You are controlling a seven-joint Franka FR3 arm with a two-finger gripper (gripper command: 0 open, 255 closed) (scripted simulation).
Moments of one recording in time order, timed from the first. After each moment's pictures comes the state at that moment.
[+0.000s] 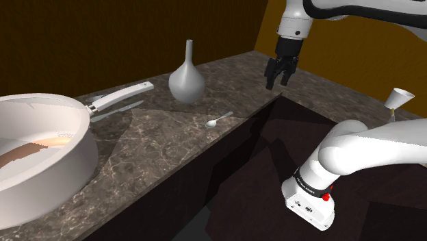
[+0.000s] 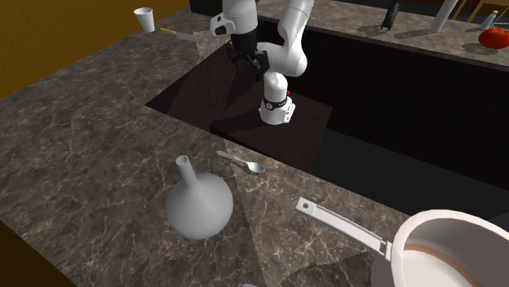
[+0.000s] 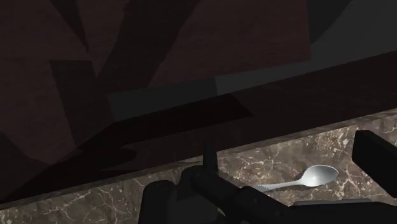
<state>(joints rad) 0.02 -0.77 0.04 -2.37 0.08 1.47 0.14</state>
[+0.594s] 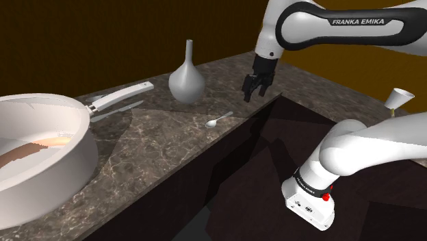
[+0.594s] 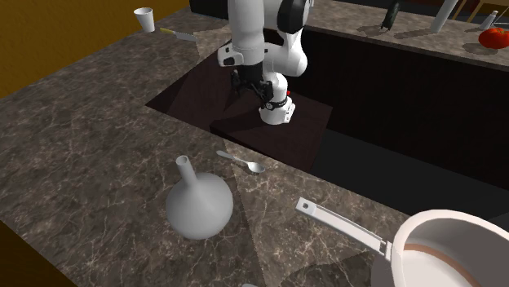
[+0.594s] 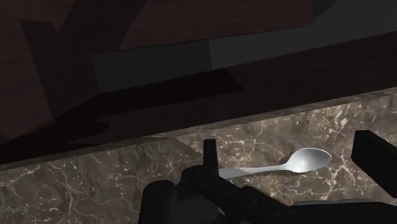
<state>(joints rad) 0.06 -0.68 0.12 -2.49 0.11 1.76 0.17</state>
